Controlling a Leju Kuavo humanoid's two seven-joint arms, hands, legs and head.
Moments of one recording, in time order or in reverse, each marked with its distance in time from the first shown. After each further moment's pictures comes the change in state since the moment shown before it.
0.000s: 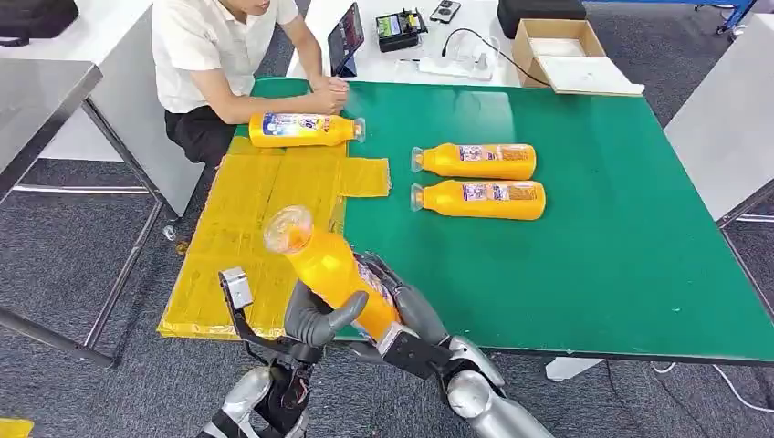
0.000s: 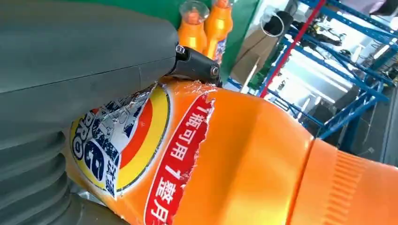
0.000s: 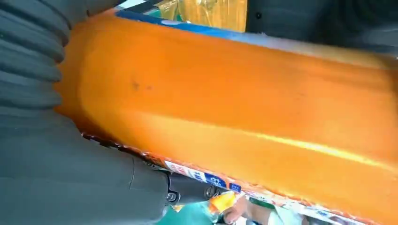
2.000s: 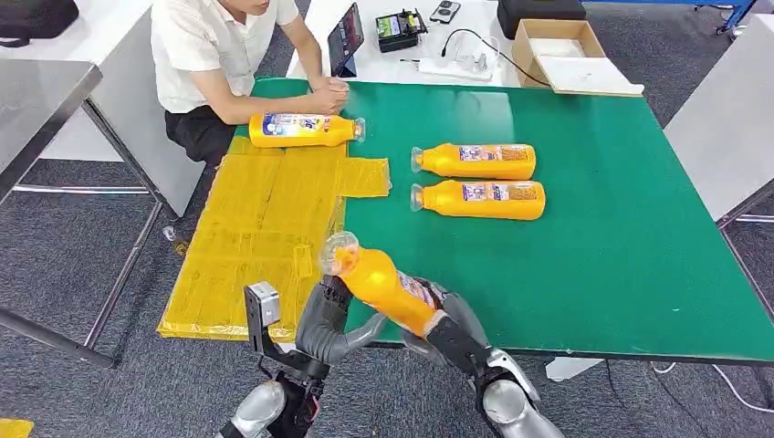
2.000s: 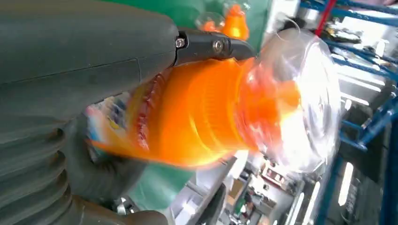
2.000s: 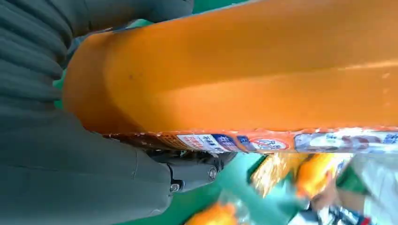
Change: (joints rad) left arm 0.018 0.013 -0.074 0.013 -0.227 0.095 -0.035; right arm 0.070 -0.022 -0.220 0.034 0.017 0.041 0.092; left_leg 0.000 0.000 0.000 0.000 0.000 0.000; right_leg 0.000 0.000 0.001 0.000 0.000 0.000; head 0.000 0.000
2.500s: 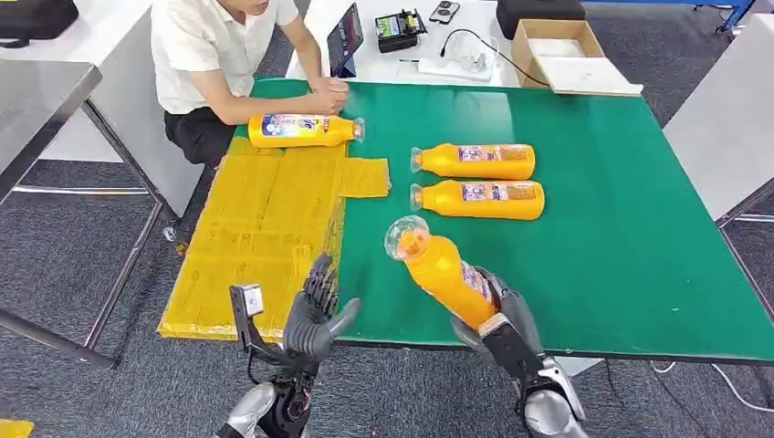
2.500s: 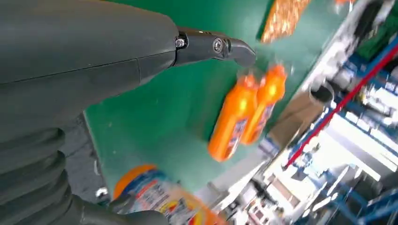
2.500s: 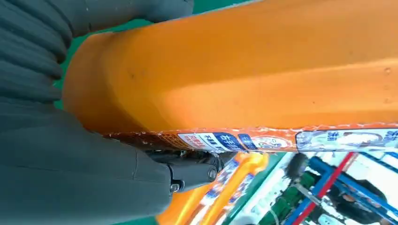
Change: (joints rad) left arm 0.018 -0.027 0.087 0.074 0.209 0.093 0.060; right arm 0.129 -0.079 -0.184 -0.169 0.006 -0.111 -0.068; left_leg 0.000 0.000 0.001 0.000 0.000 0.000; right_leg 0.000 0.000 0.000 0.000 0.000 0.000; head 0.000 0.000
